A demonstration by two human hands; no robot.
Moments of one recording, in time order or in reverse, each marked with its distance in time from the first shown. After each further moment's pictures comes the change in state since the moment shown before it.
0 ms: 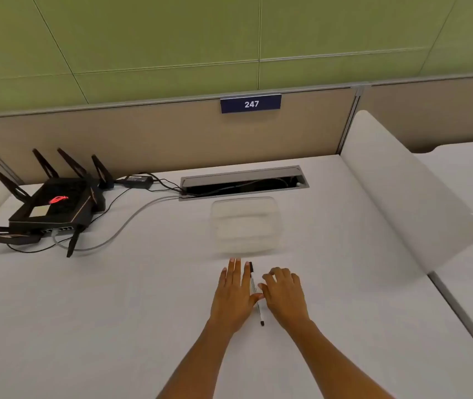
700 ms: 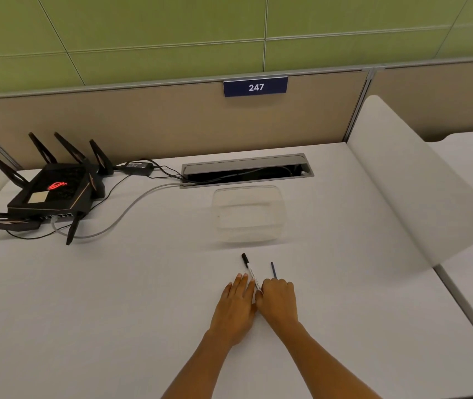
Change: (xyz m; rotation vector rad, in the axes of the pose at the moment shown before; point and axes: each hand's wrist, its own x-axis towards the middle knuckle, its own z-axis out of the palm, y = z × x) left_hand -0.029 -0.002 0.037 -0.098 -0.107 0.038; right_hand -0.011 -0.027 0.007 0.065 -0.191 0.171
